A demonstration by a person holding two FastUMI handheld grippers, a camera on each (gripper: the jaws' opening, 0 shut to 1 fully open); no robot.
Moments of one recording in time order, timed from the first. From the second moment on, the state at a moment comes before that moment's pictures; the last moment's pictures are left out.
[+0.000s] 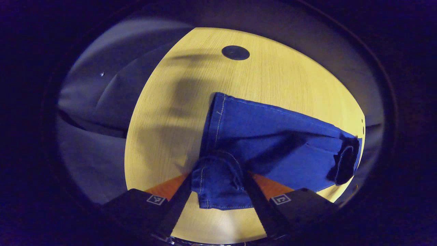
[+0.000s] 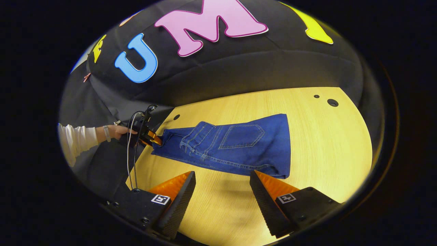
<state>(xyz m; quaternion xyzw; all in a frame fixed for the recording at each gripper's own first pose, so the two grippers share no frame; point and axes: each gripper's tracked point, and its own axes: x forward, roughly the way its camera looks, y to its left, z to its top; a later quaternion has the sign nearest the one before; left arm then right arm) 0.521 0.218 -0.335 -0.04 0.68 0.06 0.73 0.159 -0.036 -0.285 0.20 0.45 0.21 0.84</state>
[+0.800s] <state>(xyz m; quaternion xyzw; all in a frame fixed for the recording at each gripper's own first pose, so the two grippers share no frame) 0.551 0.035 -0.158 -0.19 0.55 -0.13 0.80 0.161 -0.066 -0.252 0.21 0.42 0.21 0.86</state>
